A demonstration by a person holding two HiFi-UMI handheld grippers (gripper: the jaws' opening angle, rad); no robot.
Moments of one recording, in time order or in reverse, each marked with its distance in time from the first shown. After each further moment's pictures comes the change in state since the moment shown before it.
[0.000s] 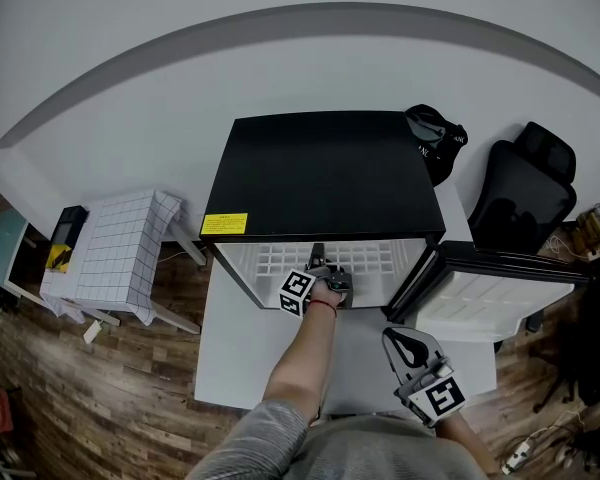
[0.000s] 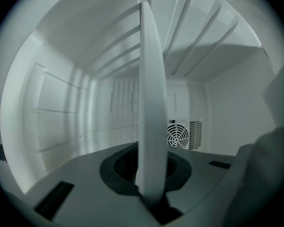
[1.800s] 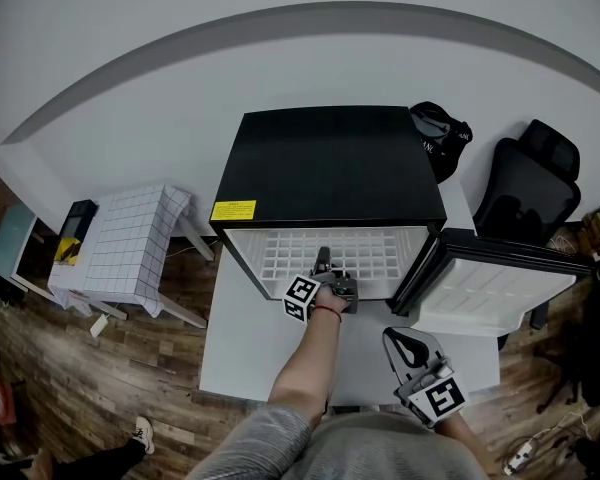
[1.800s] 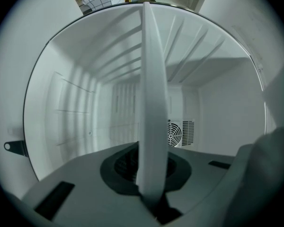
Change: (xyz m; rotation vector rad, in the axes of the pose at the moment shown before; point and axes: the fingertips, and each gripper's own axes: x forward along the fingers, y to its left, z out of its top) left arm -0.040 0.000 -0.006 -0.013 0.003 0.000; right arm -0.014 0.021 0.006 0.006 -0.027 0.014
